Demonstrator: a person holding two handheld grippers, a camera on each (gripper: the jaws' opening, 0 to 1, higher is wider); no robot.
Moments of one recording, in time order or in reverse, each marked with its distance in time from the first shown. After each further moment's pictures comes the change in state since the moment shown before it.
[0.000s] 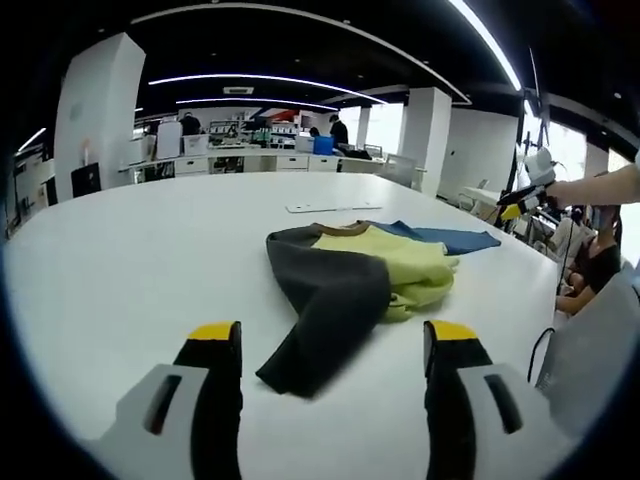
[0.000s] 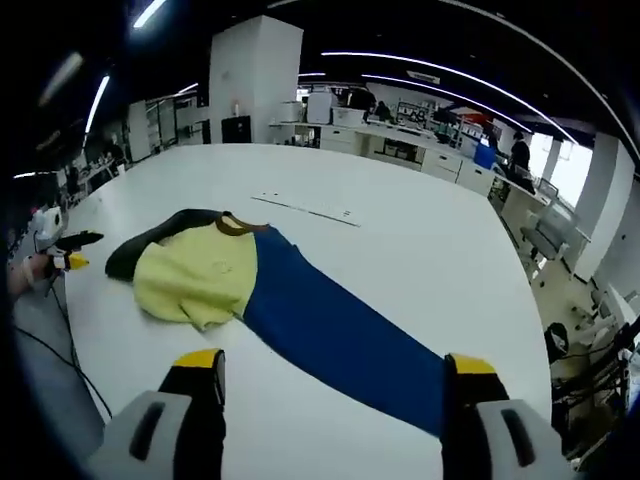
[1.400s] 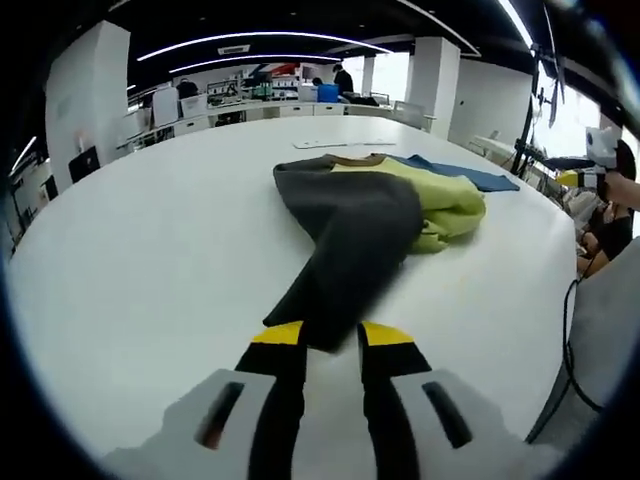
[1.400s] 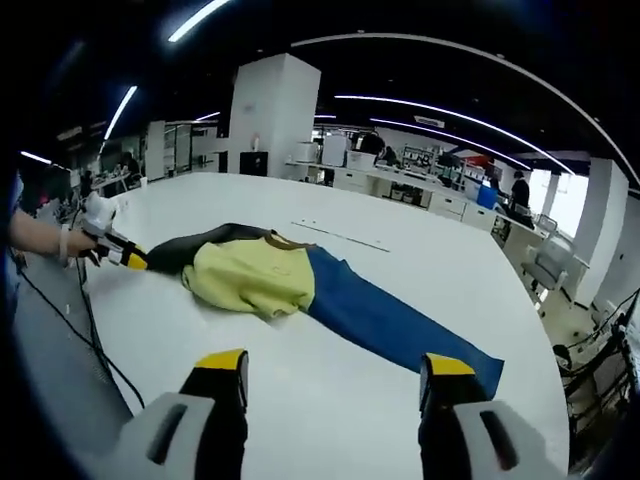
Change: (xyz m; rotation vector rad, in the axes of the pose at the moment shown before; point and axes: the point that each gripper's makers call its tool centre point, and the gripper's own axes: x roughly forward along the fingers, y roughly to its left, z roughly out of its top) left arm 0.020 0.023 -0.064 0.063 0.242 0.038; right arm -0.045 0.062 -0.041 -0.051 -0.167 -0.011
